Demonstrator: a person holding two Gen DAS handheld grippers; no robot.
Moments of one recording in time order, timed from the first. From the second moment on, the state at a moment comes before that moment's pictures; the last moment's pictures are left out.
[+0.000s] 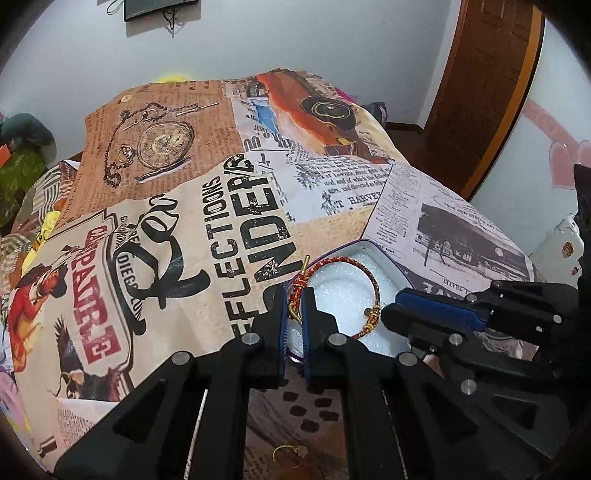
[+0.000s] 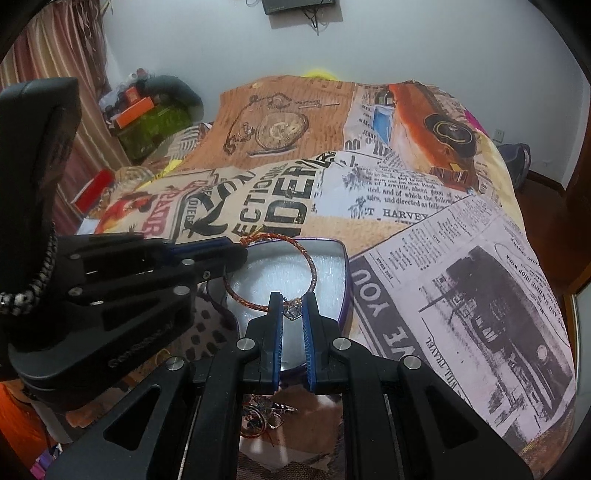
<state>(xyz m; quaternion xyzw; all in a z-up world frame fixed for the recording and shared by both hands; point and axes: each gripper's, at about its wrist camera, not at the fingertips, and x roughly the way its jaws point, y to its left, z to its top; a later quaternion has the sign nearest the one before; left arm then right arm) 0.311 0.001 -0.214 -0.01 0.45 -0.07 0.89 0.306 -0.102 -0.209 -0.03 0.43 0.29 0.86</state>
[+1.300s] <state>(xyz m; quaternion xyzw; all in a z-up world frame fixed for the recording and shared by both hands) 0.233 0.034 -0.171 0.01 0.42 -0.03 0.91 0.273 -0.118 -0.168 -0.06 0.39 0.24 0.88</state>
